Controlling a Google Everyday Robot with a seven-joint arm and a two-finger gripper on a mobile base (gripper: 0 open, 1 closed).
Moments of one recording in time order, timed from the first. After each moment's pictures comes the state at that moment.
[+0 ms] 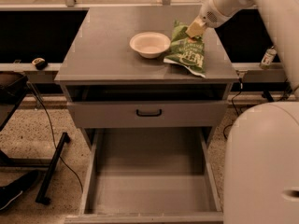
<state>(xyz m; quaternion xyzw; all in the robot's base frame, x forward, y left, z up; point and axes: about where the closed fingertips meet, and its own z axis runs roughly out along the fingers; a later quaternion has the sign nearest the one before) 0.787 -0.167 0.919 -0.46 0.81 0.03 0.35</state>
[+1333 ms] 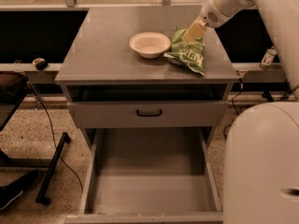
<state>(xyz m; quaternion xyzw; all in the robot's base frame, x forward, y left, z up) 0.790 -0.164 0.917 -0.46 0.81 0.04 0.36</state>
